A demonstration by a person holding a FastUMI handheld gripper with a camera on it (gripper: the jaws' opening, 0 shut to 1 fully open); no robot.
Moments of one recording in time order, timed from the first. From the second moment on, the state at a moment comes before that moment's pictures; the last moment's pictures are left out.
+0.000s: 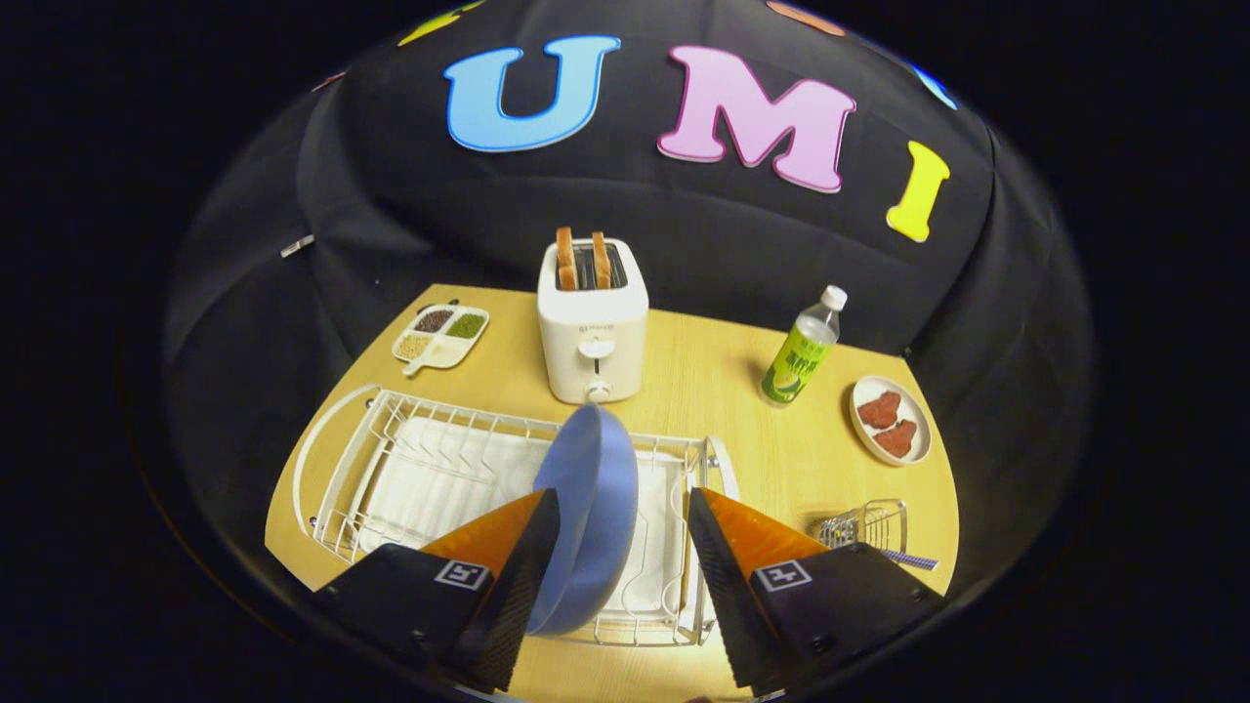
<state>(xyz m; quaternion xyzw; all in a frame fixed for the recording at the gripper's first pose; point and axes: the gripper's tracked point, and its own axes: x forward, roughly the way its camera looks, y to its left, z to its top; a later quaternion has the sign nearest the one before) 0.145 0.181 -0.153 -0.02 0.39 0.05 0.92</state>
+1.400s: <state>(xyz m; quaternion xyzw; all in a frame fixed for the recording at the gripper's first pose) 0.166 0.181 -0.150 -0.01 0.39 -0.08 0.92</state>
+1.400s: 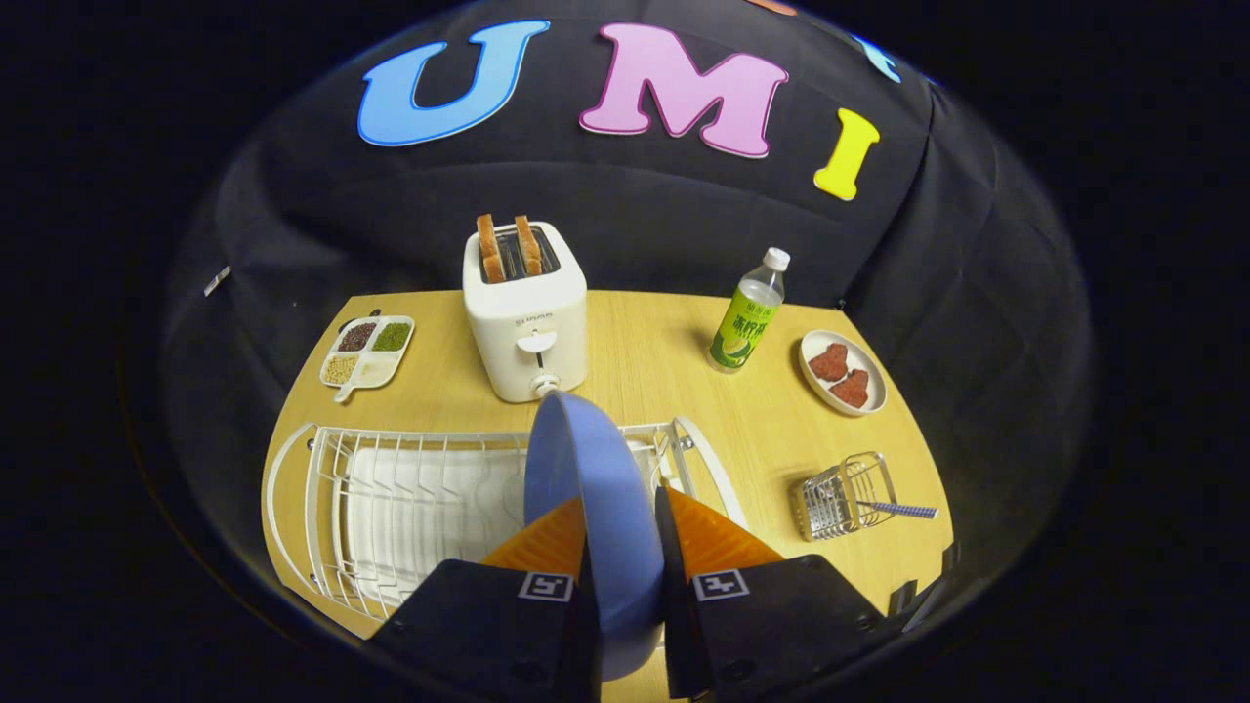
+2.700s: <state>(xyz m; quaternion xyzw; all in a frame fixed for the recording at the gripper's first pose) -0.033 -0.038 -0.172 0.25 0.41 0.03 0.88</state>
